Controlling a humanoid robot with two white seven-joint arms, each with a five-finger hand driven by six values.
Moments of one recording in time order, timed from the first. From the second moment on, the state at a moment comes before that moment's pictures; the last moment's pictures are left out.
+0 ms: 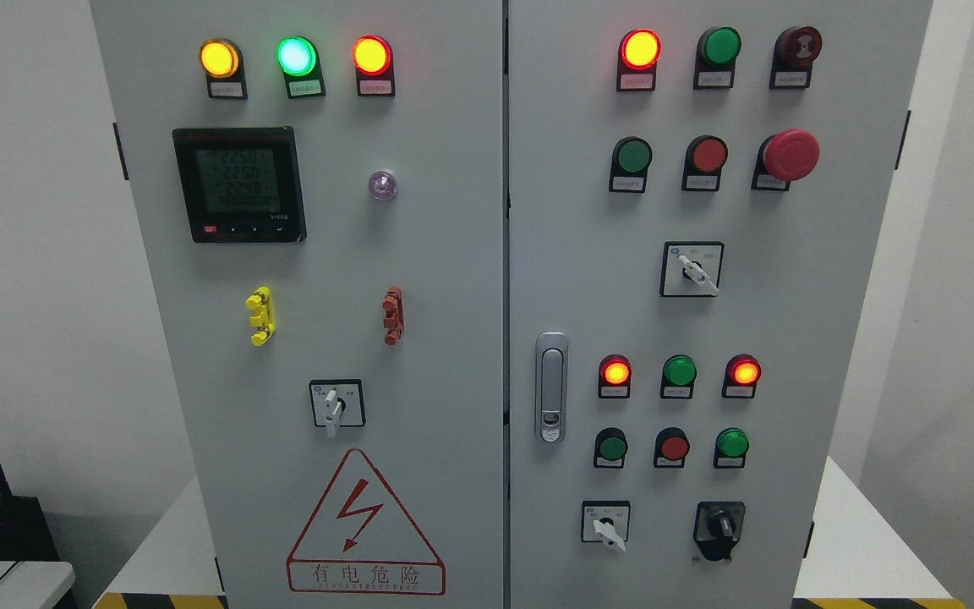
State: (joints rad) left arm 0.09 0.00 0.23 -0.11 -0.14 -0.07 -0.15; right arm 0.12 0.12 0.00 -0.11 0.00 0.01 -0.06
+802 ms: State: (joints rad) left arm 0.09 0.00 0.16 -0.12 -0.08 -0.06 -0.12; right arm 0.12 0.12 0.00 -0.11 0.00 0.01 -0.06
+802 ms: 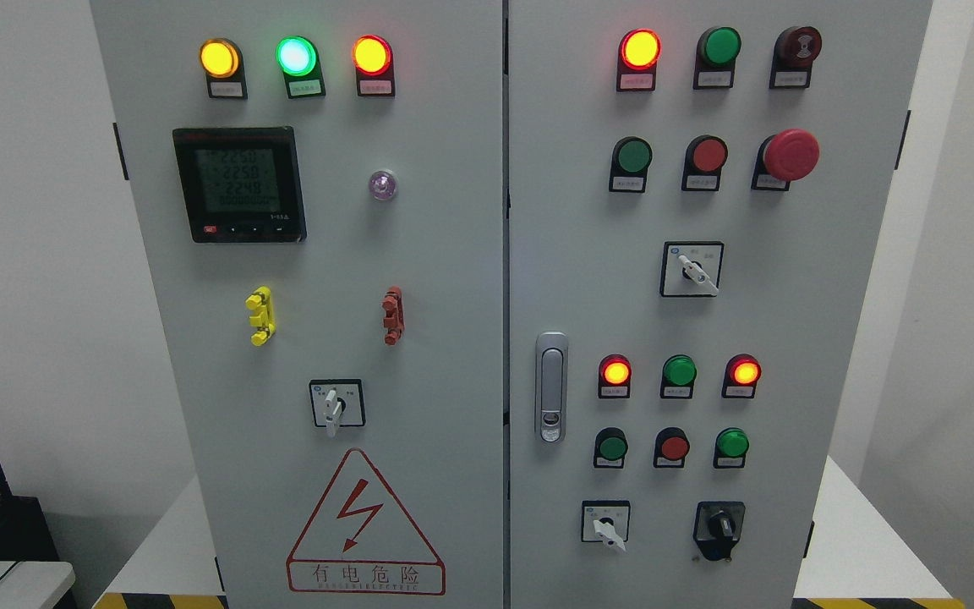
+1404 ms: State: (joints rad) left arm 0.19 0.00 0.30 -0.32 -0.09 -0.08 -0.10; right arm 0.12 0.12 0.00 -0.11 0.00 0.01 -0.06
